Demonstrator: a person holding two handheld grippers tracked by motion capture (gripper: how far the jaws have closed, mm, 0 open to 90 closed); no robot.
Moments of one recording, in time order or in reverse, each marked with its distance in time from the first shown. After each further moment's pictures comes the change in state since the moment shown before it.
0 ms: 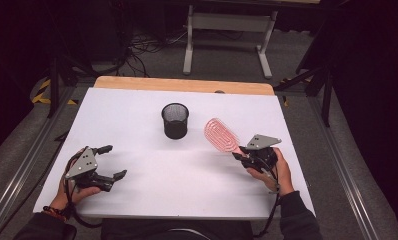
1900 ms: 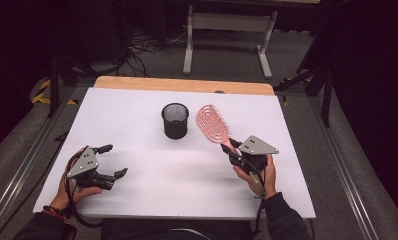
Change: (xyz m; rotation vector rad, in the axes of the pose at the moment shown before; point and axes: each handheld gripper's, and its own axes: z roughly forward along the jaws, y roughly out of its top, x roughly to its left) left arm 0.000 0.002 0.001 0.008 0.020 -0.006; right arm 0.036 0.023 -0.002 -0.285 -0.108 0.038
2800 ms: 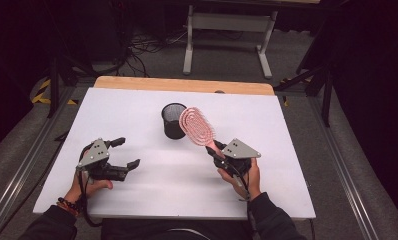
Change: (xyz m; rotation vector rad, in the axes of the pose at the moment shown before) left arm -0.007 0.034 0.025 -0.086 -0.035 -0.077; right arm 0.033 0.007 0.024 -0.032 0.023 -0.023
